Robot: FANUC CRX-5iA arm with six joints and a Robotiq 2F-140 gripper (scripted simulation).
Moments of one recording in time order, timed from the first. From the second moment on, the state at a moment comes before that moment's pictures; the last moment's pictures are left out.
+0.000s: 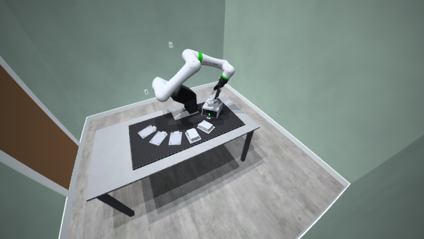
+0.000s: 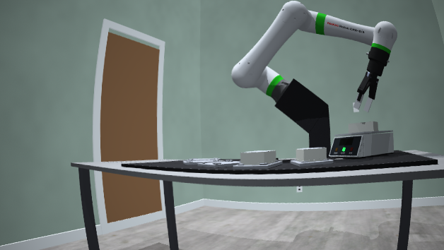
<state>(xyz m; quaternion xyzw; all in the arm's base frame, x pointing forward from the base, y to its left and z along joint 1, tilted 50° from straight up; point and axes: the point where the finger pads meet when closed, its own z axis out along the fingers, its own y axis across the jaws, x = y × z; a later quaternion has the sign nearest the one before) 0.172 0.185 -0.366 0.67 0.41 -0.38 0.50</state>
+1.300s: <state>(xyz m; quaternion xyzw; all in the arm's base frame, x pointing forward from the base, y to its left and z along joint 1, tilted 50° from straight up) 0.173 0.178 -0.373 0.67 0.41 -0.38 0.50</state>
